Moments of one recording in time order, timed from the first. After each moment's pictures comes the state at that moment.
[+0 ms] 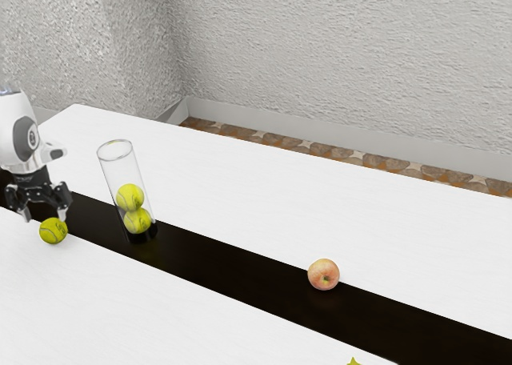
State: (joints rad) arm 0.20 0.41 0.46 -1.89 -0.14 2.15 0.23
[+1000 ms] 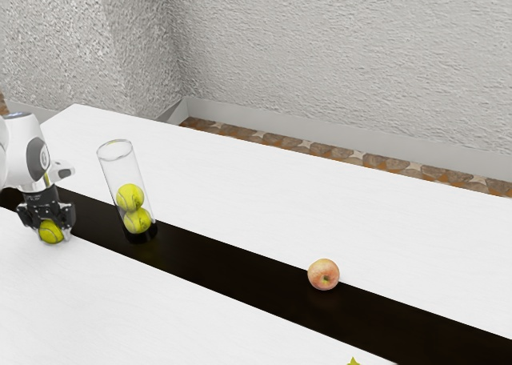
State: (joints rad) arm 0.20 0.52 0.46 -1.89 -0.21 2.24 0.32
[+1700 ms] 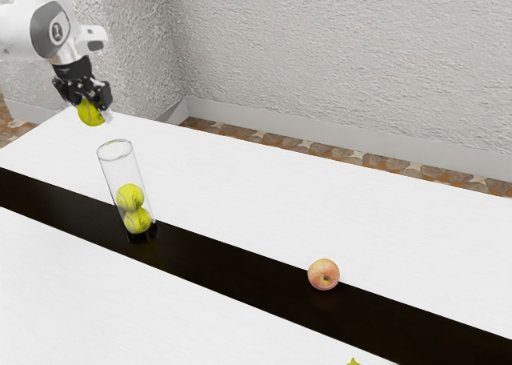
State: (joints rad) arm -0.04 0.23 0.45 -1.55 -0.06 1.94 0.30
